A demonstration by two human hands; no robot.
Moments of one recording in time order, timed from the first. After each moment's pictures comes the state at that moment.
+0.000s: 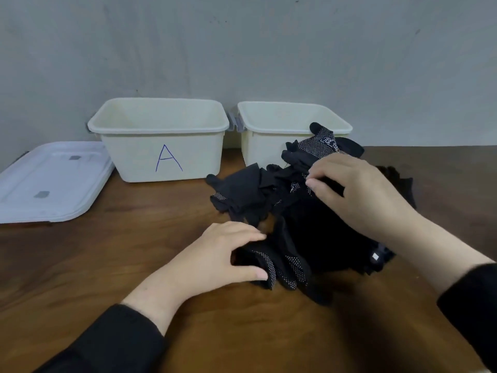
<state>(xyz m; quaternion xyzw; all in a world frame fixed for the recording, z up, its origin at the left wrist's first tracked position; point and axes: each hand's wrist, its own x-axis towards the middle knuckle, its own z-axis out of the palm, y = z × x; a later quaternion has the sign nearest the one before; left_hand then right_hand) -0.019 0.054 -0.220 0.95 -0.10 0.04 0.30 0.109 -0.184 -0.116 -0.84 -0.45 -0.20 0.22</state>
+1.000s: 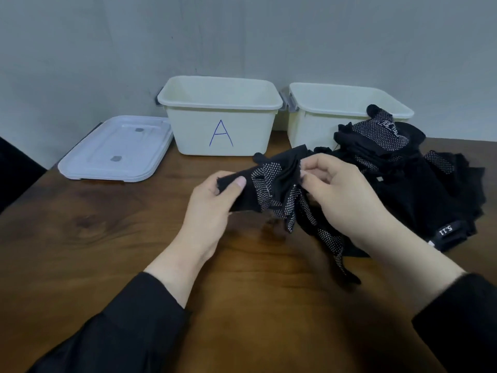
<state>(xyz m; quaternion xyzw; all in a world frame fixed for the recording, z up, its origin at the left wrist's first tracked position) -0.064 0.080 -0.208 0.61 0.15 0.27 0.73 0.033 -0.099 -0.144 -0.80 -0.32 0.07 0.50</state>
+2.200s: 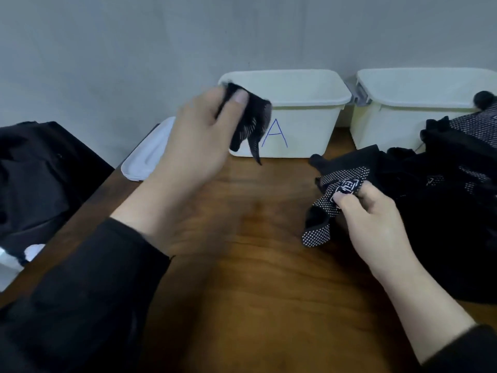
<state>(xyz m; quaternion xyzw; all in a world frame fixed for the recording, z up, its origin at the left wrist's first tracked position) -0.066 0.179 -0.113 0.85 0.16 0.39 0.32 0.038 -0.041 -0.203 -0.77 -0.23 0.07 0.60</state>
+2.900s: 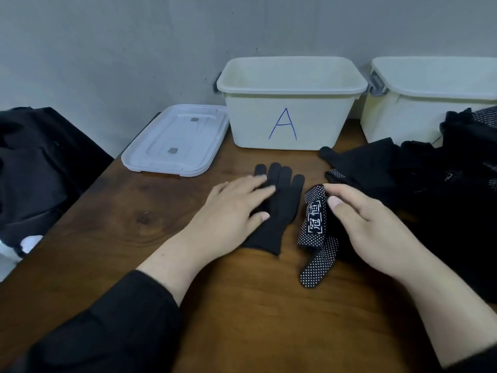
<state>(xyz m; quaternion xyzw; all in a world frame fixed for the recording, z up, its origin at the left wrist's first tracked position) -0.088 0.179 -0.233 0.98 0.12 0.06 0.13 0.041 -0.038 -0.207 -0.82 -0.37 0.14 0.40</state>
